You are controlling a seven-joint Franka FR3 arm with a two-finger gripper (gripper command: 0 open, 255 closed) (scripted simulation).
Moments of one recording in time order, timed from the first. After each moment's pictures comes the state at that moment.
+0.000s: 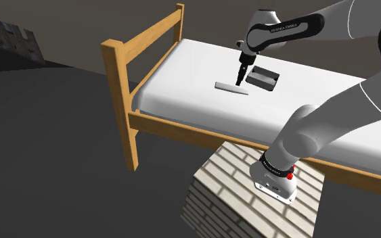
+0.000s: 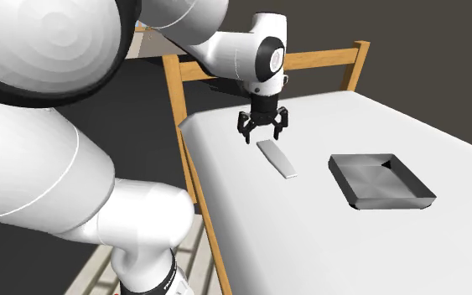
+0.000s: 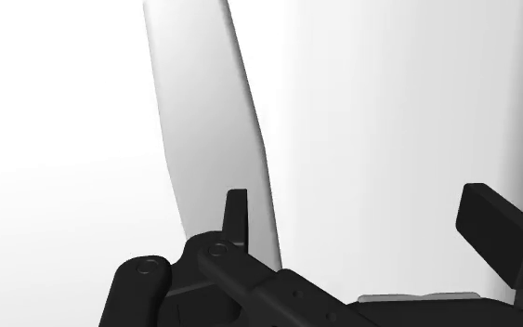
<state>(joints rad) 0.03 -0.41 -0.56 -2.46 -0.26 2.10 -0.71</state>
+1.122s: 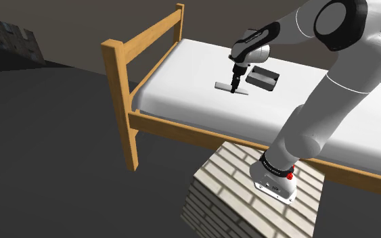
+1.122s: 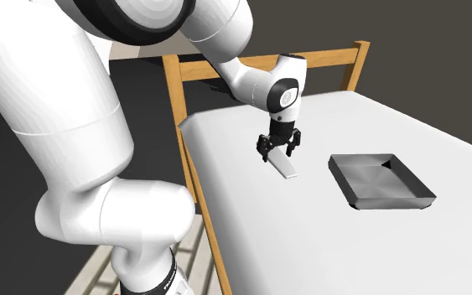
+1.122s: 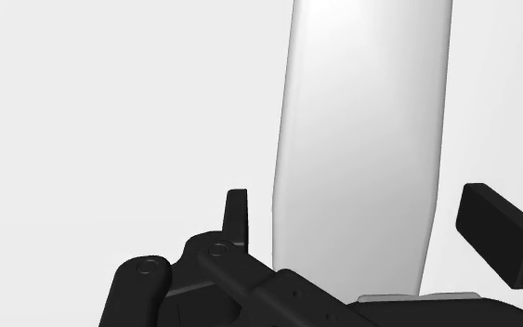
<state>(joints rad) 0.12 -0.01 -0.74 -2.37 0.01 2.36 -1.11</state>
